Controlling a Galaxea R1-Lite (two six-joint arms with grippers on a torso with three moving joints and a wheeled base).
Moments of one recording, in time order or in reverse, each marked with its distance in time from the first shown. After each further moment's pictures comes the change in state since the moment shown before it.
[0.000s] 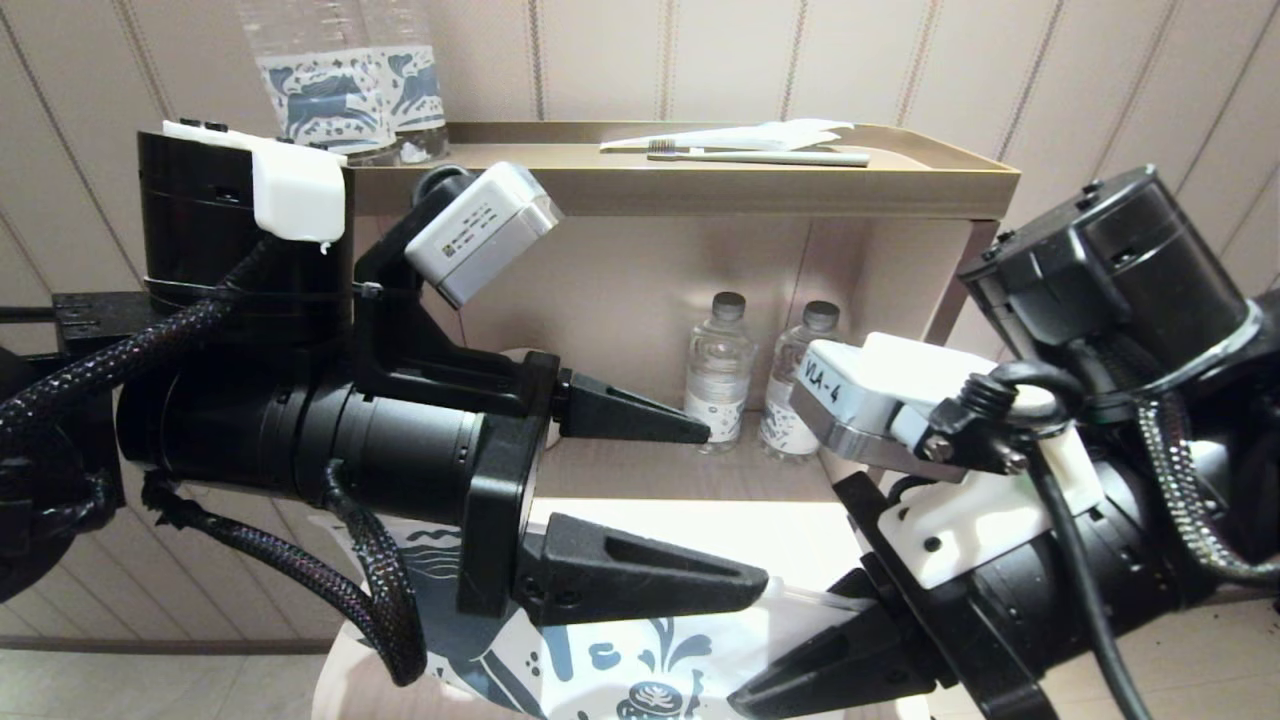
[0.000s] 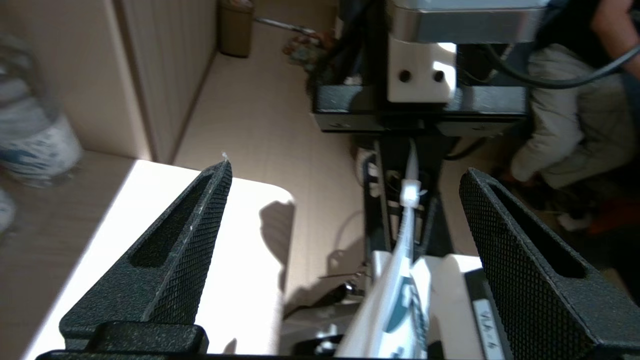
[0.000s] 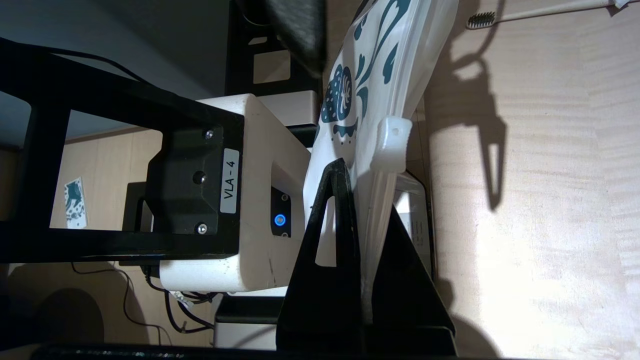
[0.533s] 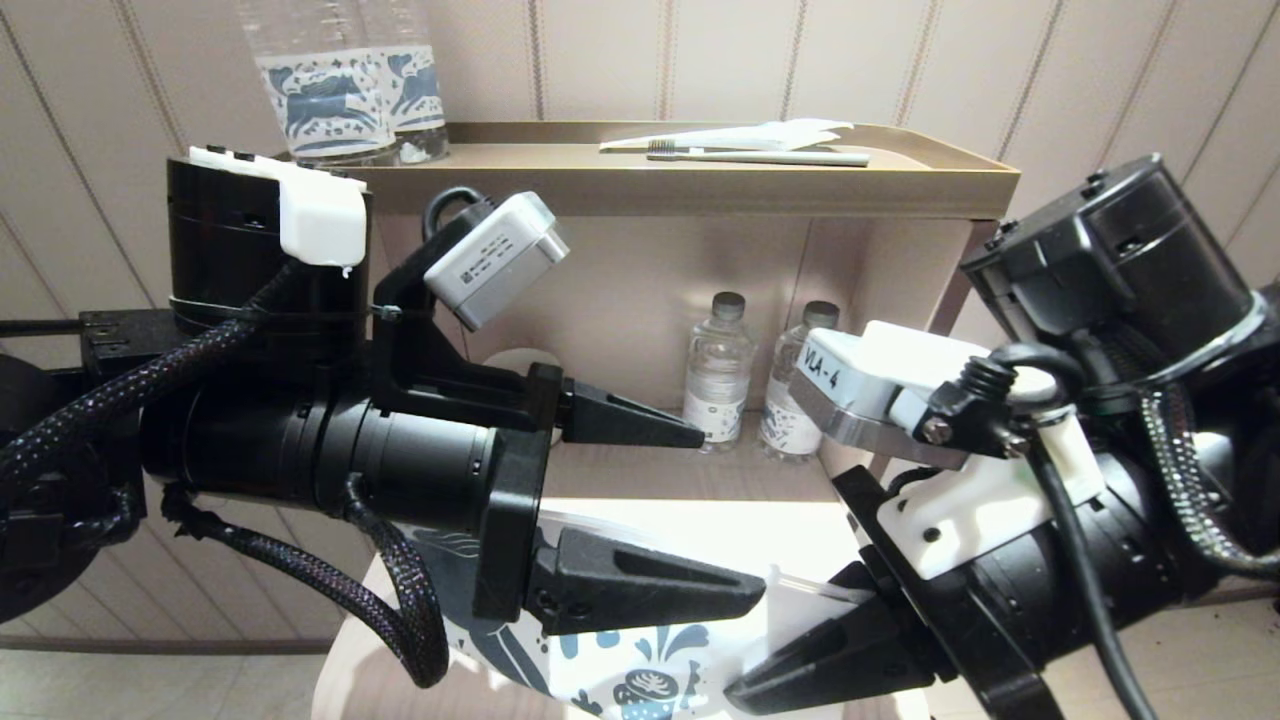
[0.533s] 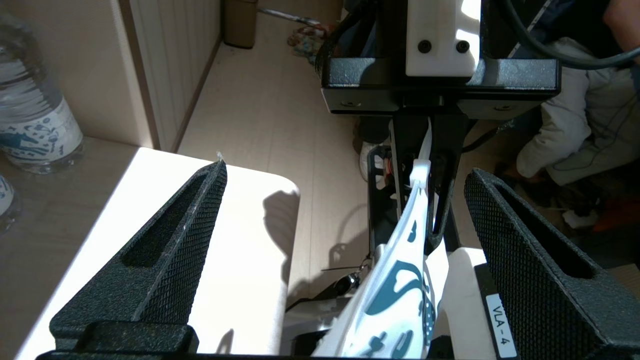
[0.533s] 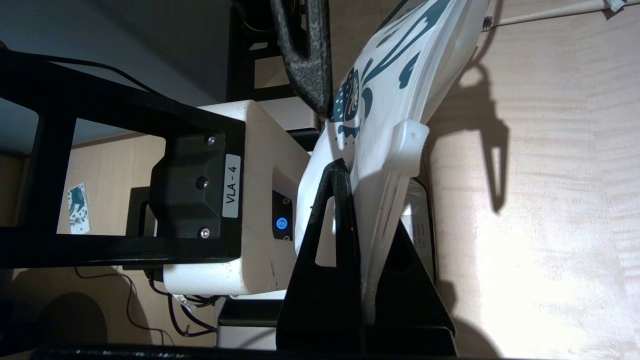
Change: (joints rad) left arm 0.000 0.011 0.024 -0.011 0.018 0.013; right arm 0.000 0.002 -0.013 0.000 0.003 0.017
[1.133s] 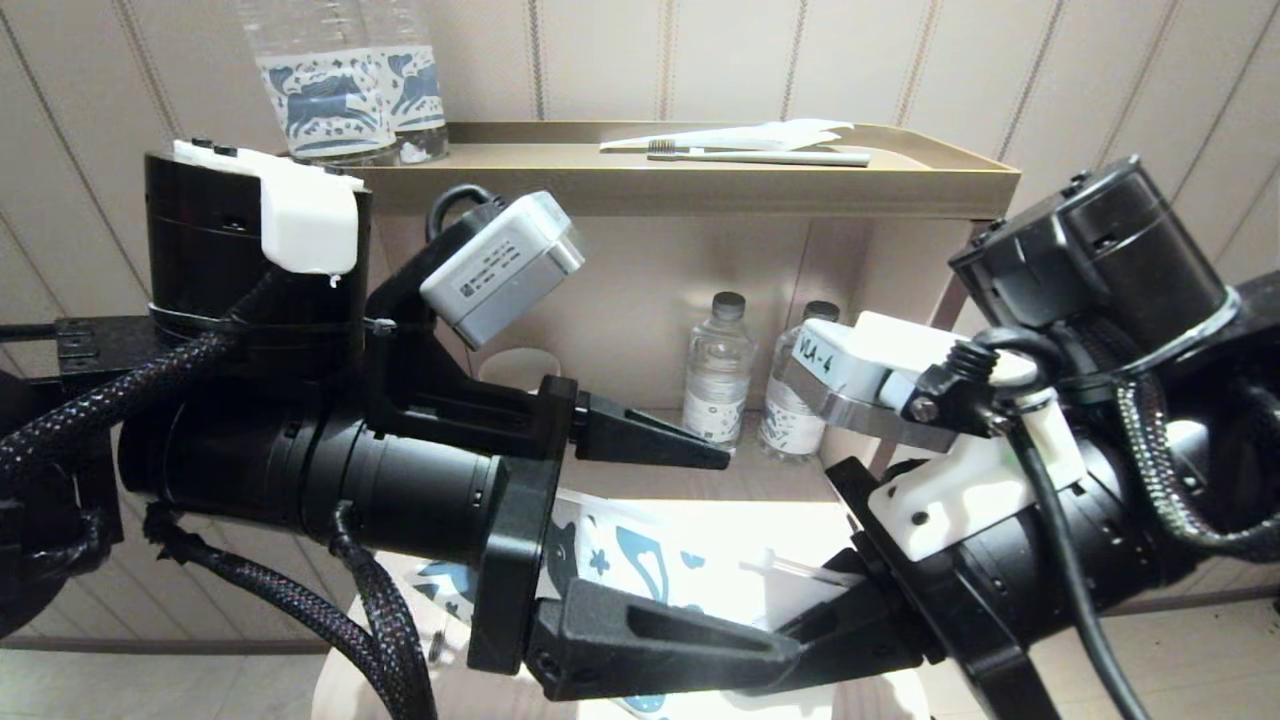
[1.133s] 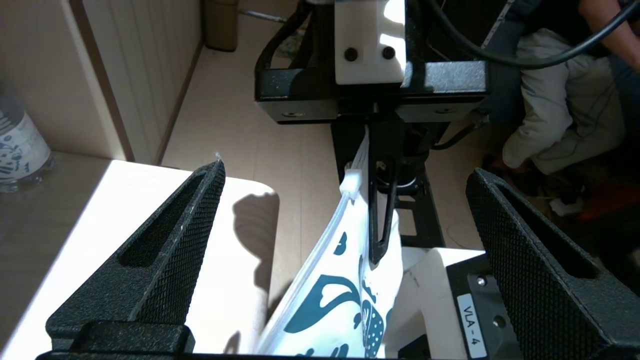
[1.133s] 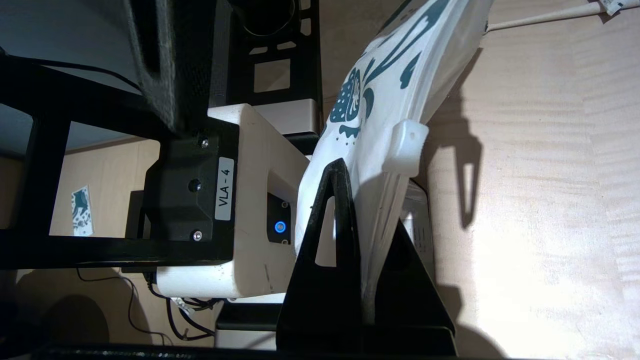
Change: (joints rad) left arm -0.049 -0.021 0.001 0.013 0.003 0.008; right arm -0.021 0.013 -0.001 -0.011 0.028 -0.006
